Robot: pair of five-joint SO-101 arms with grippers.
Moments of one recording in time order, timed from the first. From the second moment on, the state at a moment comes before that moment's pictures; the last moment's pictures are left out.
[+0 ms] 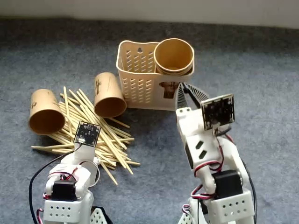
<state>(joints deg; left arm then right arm) -3.6 -104.3 96.0 75.9 -5.1 -18.0 -78.5 61.5 30.8 9.4</state>
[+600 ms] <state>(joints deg) -3.6 -104.3 96.0 75.9 -5.1 -17.8 -104.4 88.0 30.8 5.7</state>
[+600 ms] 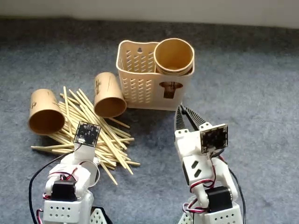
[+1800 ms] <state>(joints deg) -3.6 -104.3 96.0 75.9 -5.1 -17.7 -104.6 95.7 33.6 5.3</state>
